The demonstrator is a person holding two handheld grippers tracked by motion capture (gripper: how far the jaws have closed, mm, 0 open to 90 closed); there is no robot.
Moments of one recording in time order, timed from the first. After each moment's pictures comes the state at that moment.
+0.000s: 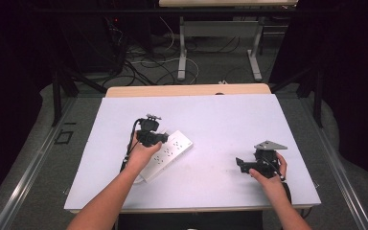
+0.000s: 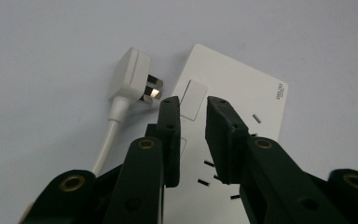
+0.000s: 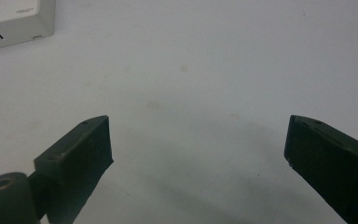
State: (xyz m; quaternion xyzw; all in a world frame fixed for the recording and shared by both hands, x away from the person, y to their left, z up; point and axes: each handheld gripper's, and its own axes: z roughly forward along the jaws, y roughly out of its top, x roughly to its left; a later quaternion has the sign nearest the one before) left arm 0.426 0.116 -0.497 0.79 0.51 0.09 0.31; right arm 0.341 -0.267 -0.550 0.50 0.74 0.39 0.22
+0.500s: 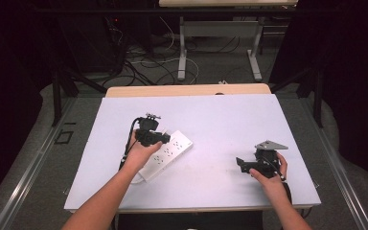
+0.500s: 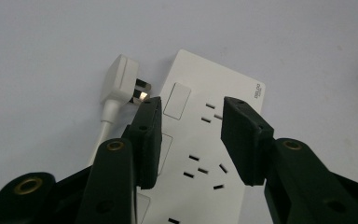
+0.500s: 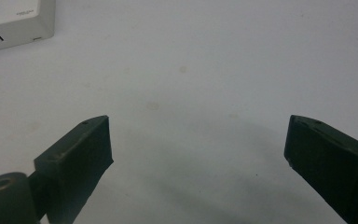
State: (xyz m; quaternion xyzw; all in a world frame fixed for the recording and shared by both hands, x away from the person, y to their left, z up) left arm 0.418 0.117 -0.485 0.80 0.50 0.08 0.32; right arm 0.341 -0.268 -0.550 0.50 0.74 0.39 0.22
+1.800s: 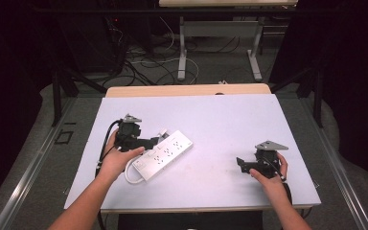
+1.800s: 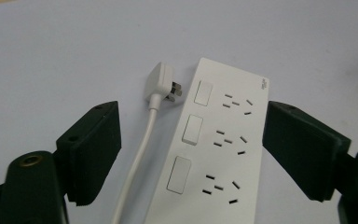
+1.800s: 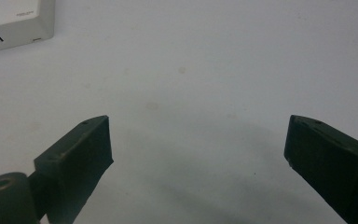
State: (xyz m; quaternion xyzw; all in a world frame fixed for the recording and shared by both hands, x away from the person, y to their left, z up) left arm 0.386 0.171 -0.462 0.80 0.46 0.14 0.37; right arm 0.340 -0.268 -0.548 0.50 0.74 0.39 0.23
